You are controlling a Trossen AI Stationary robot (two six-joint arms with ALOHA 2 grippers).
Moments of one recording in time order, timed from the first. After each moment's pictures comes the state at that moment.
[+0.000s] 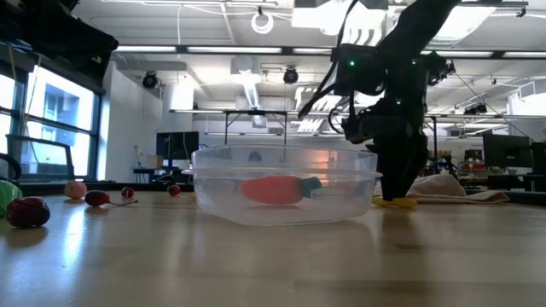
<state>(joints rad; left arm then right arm) -0.16 0.17 0.26 -0.27 -0.22 -0.08 -0.12 1.67 0.91 -0.62 -0.05 0.52</state>
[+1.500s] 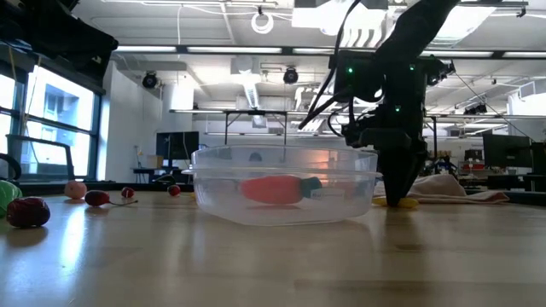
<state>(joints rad) -0.16 0.17 0.26 -0.27 -0.22 -0.08 -0.12 1.71 0.91 -0.62 0.01 0.51</state>
